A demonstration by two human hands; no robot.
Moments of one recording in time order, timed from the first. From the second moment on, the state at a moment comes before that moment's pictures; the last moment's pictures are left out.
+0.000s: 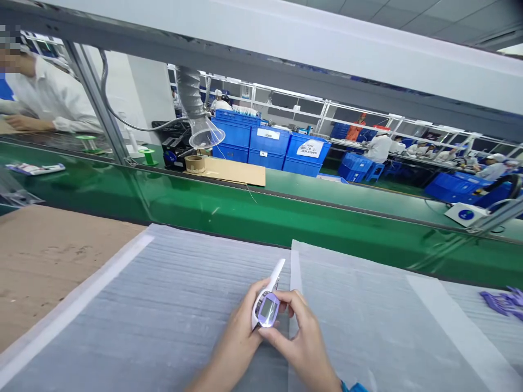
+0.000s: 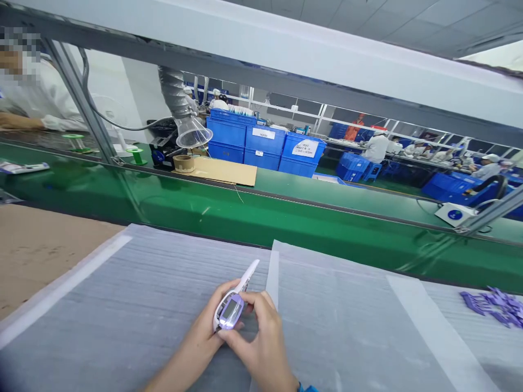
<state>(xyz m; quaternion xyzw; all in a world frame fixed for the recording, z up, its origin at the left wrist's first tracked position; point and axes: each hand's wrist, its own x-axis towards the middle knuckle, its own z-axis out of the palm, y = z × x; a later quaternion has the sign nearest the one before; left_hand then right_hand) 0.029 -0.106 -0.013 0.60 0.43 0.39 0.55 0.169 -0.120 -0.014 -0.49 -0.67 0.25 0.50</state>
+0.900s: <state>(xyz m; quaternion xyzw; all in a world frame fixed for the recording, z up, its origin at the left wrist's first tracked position) 0.022 -0.110 -0.001 0.75 0.36 0.33 0.44 0.198 -0.117 0.006 -0.43 -0.73 0.26 0.46</state>
